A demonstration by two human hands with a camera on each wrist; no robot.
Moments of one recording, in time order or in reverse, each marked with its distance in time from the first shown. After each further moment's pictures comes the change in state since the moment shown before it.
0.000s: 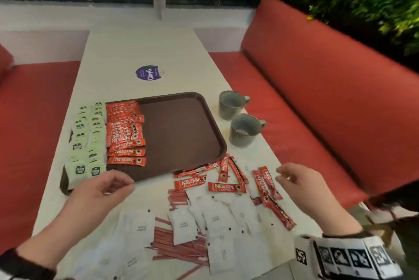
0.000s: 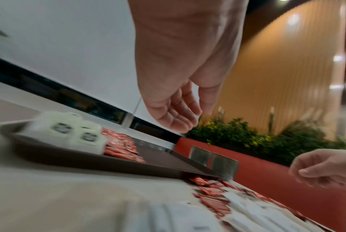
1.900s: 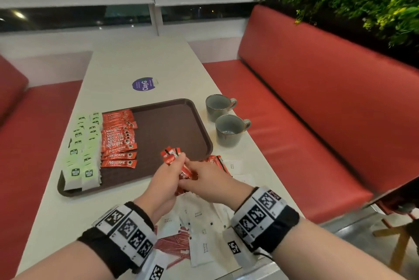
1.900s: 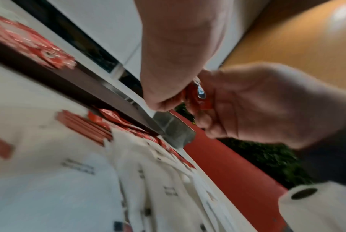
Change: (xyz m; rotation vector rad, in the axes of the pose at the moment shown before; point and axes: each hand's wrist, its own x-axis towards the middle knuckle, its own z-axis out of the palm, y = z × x) left_hand 0.007 0.081 0.146 -0.689 -0.080 -0.288; right_hand -0.003 -0.106 0.046 0.269 -0.442 -0.429
